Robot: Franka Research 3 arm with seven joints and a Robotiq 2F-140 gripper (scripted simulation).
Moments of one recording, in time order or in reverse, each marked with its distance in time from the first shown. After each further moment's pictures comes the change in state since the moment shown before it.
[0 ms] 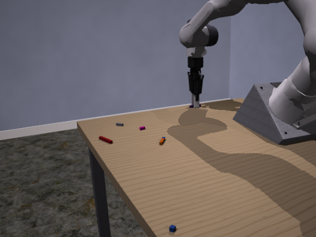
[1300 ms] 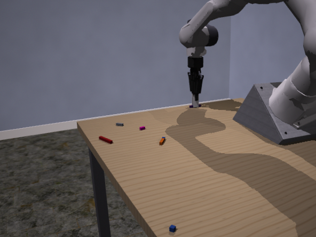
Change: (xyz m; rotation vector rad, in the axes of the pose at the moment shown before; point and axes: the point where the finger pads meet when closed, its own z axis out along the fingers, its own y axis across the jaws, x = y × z) arm 0.000 0.000 0.000 0.000 0.000 0.000
